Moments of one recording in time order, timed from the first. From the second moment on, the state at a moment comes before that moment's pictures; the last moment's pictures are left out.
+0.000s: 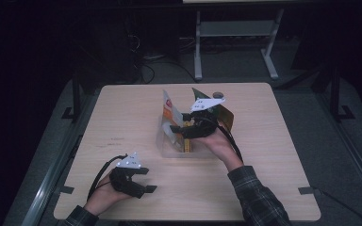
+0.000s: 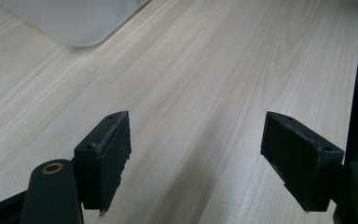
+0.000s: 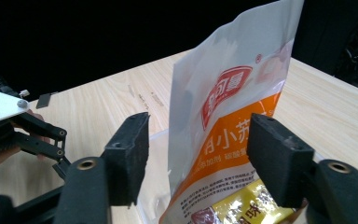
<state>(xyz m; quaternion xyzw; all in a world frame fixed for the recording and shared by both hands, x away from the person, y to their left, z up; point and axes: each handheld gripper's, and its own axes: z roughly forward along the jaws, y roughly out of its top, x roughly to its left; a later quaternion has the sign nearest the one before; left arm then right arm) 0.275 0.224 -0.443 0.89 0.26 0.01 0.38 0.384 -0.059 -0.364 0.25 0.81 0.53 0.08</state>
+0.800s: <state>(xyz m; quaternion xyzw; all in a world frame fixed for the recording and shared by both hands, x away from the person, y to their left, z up) 0.273 0.225 -0.440 0.89 0.25 0.02 0.38 0.358 -0.076 -0.351 0.24 0.81 0.52 0.10</state>
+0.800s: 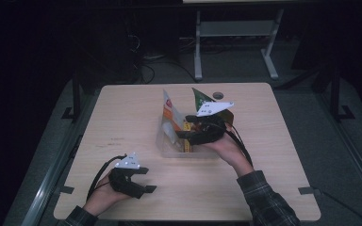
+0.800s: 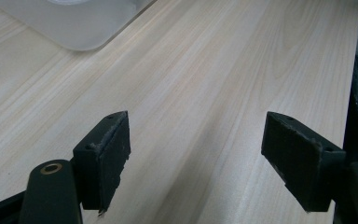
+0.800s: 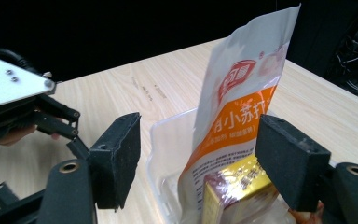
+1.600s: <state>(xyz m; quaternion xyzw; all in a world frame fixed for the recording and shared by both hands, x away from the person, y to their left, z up) 0.266 0.224 -0.436 0.89 0.24 0.02 0.40 0.303 -0.118 -0.376 0.22 0.84 0.49 0.10</state>
